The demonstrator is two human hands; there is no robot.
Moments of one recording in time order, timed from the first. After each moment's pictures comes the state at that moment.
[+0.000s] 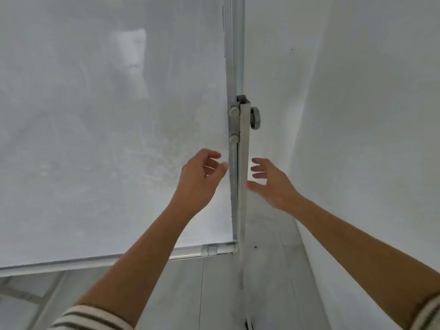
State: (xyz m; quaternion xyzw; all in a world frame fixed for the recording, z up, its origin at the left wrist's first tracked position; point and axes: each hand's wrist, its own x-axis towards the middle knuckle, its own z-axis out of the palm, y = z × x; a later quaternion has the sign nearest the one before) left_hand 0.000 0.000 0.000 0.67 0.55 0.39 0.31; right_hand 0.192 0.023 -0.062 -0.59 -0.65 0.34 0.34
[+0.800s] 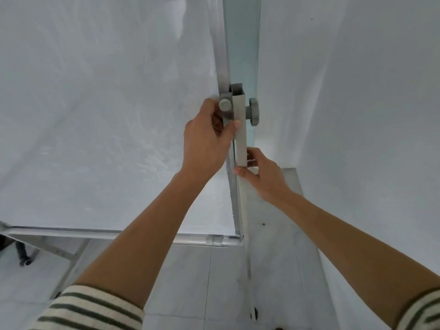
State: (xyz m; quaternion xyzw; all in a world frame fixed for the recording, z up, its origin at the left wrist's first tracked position) left_hand 0.017 -0.048 0.022 0.68 0.53 0.49 0.12; right_hand 0.157 -0.039 -0.085 -0.53 -0.69 0.30 0.38
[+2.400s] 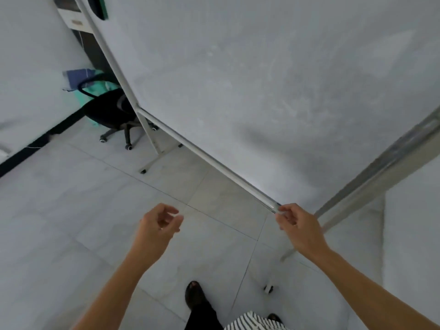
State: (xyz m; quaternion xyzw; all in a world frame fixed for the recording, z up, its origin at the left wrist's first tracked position) left_hand -0.396 -0.531 -0.153 0.37 0.79 0.38 0.31; right_hand -0.105 -0.385 -0.217 -0.56 -0.69 0.41 0.19
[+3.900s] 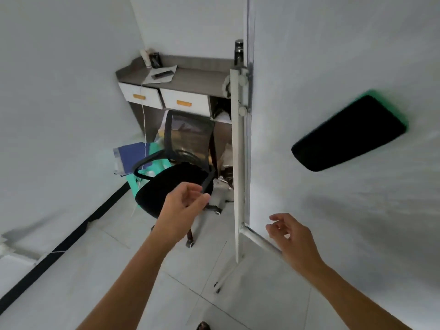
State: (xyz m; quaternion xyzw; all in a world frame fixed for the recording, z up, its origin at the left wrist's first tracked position) left_hand -1.201 -0.110 -0.075 0.42 0.73 0.45 0.30; right_hand -0.965 -0.032 -0.177 -0.51 -0.70 0.42 0.28
